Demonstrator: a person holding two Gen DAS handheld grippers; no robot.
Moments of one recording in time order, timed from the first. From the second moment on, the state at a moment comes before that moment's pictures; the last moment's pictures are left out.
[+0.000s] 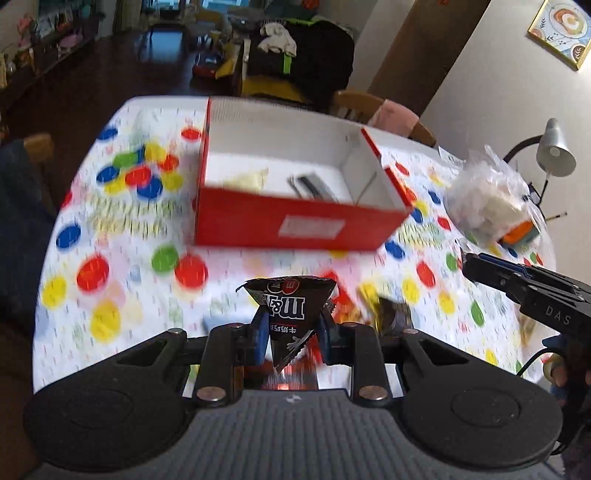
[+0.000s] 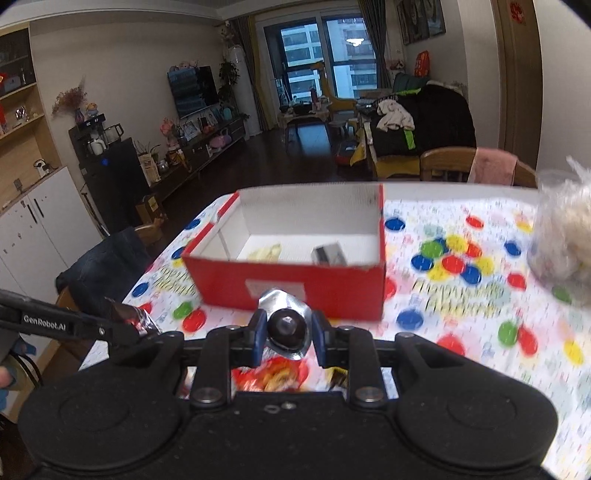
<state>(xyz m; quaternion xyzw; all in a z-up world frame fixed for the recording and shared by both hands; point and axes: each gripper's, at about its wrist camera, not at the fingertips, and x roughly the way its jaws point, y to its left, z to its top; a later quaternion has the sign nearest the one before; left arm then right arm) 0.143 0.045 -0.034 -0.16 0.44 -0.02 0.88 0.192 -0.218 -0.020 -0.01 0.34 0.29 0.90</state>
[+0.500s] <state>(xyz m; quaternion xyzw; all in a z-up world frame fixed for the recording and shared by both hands) 0.275 0.055 -0.016 -0.13 0.46 0.03 0.88 0.318 -0.184 -0.013 -0.02 0.36 0.28 0.89</state>
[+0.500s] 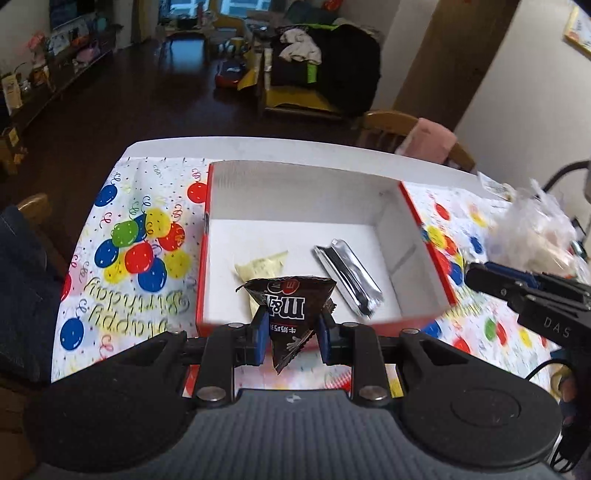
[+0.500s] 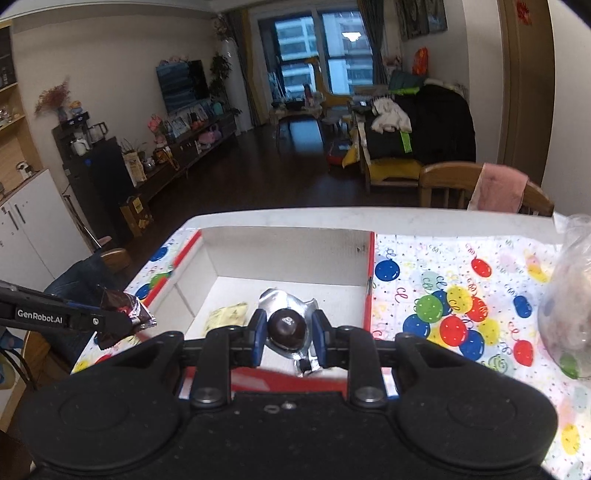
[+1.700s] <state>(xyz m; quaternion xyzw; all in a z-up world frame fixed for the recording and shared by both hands) 0.420 0.064 -0.109 -0.05 0.60 0.12 0.79 0.434 -0.055 -0.127 -0.16 0.52 0.35 0.76</state>
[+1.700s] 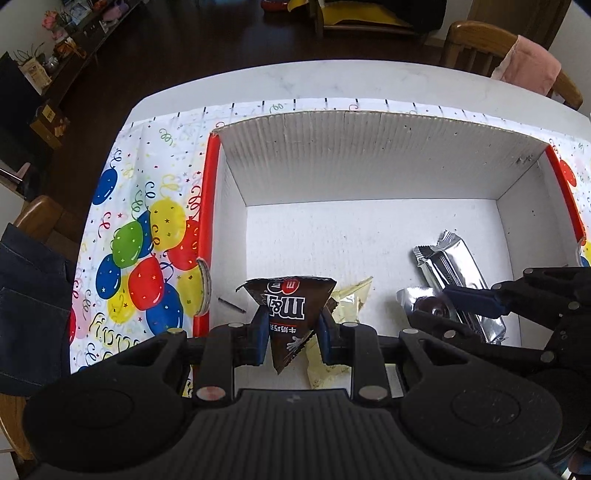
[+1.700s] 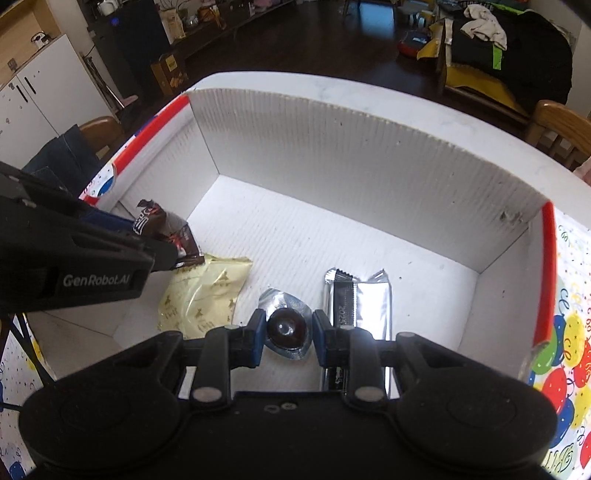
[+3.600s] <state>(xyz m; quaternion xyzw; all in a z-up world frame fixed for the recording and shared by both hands) 0.247 0.042 0.010 -0.09 0.44 0.04 0.89 0.298 -0.138 0.001 -0.04 0.40 0.34 0.85</state>
